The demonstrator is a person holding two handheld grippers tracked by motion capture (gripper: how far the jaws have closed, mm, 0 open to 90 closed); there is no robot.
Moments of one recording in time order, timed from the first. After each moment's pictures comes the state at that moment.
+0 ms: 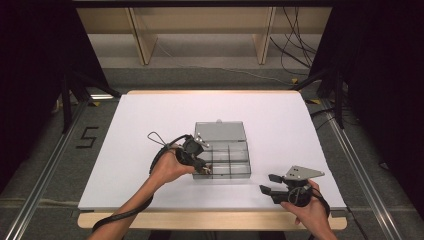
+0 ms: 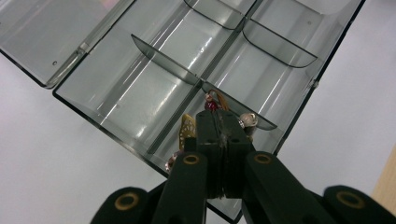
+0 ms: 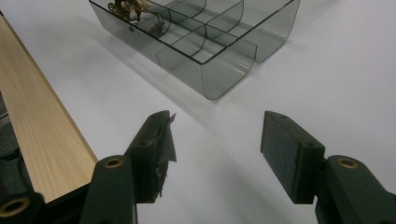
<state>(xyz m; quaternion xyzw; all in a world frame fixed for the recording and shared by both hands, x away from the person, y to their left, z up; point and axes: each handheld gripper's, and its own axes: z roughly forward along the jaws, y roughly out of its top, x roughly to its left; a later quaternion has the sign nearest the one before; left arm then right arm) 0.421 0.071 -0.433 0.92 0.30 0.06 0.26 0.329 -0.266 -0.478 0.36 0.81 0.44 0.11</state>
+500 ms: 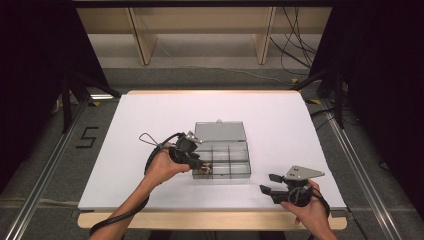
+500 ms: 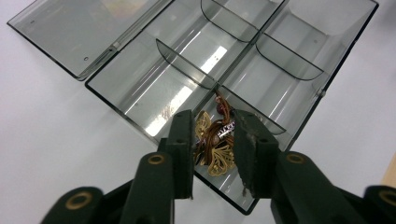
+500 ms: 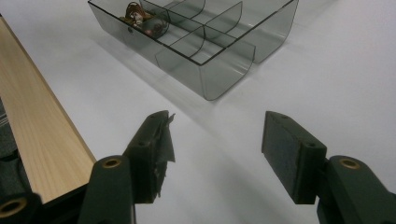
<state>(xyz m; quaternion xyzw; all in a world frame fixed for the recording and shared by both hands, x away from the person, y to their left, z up) 0.421 0.089 -0.427 0.90 0.32 0.07 0.29 0.330 -0.267 -0.478 0.36 0.81 0.45 0.12</state>
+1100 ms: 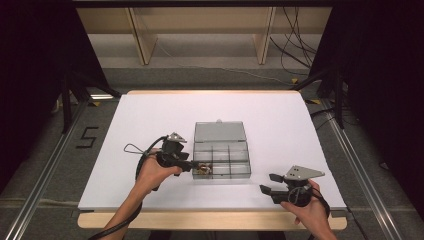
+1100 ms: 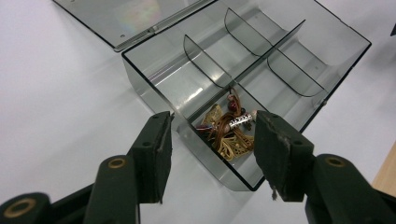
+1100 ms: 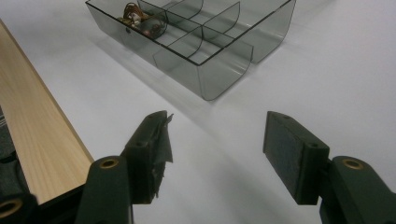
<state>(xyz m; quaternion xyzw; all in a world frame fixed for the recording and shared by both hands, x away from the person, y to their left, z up) 0.412 0.120 -0.435 0.84 0.40 0.06 0.36 0.330 -0.267 -0.478 0.36 0.81 0.44 0.12</state>
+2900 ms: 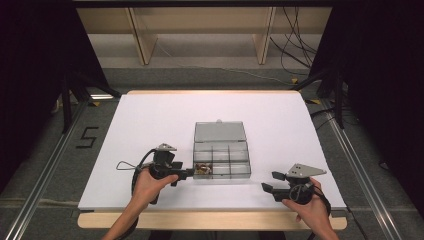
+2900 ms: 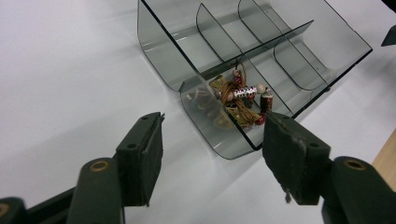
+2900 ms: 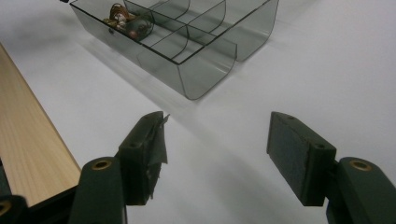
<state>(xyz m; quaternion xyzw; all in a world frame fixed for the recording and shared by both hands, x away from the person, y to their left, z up) 0.390 0.139 -0.460 0.80 0.45 0.03 0.39 0.338 -0.273 -0.481 0.37 0.81 0.45 0.12</state>
